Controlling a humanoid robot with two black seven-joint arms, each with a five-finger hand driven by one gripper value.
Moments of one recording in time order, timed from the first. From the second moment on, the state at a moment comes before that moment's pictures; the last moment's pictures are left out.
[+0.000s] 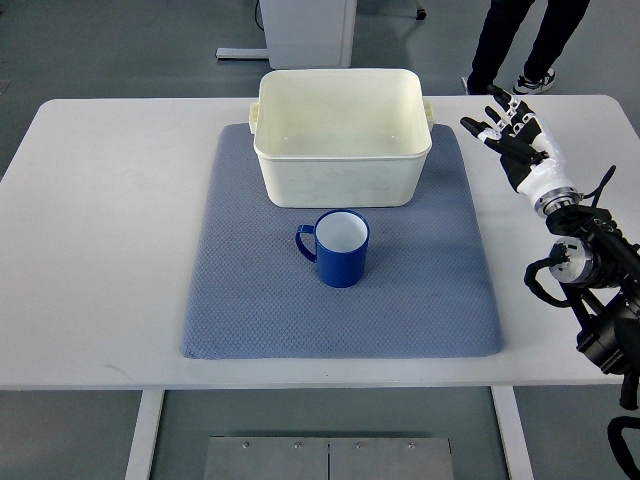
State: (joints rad) left arm -0.02 0.00 -0.10 -0.29 0.05 0.10 -0.11; right arm 0.66 -0.11 1.15 0.74 -0.65 0.11 0.26
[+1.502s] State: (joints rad) left arm -0.02 0.00 -0.11 -0.29 0.05 0.10 -0.11; right arm 0.69 -0.20 1.03 1.16 -0.65 0.12 0.26
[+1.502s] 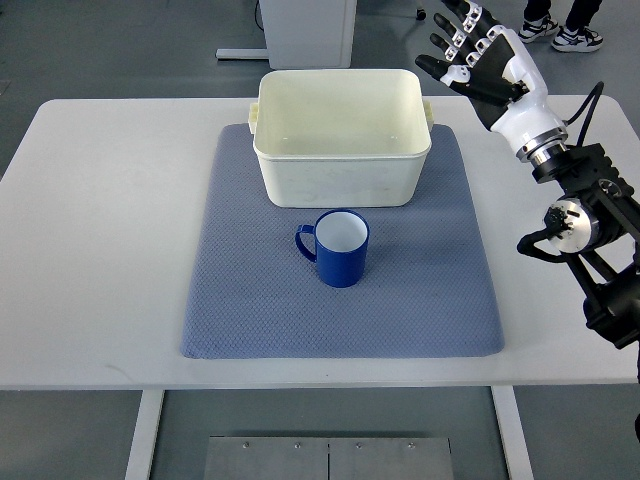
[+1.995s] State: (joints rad) left arm -0.02 0.00 -0.10 -0.29 0.05 0.10 -0.11; right arm 0.69 -0.25 0.82 1.35 -0.66 0.12 0.26
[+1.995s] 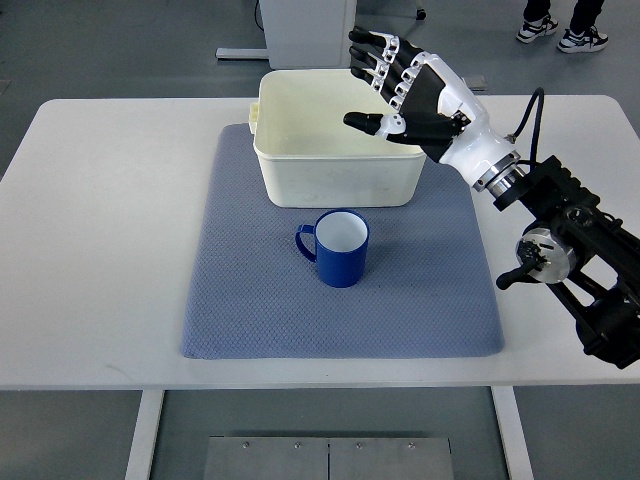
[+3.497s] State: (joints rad) left arm -0.02 0.00 -0.10 -0.29 0.05 0.10 -0.11; right arm 0.65 -0.25 0.57 1.21 -0.73 0.05 0.36
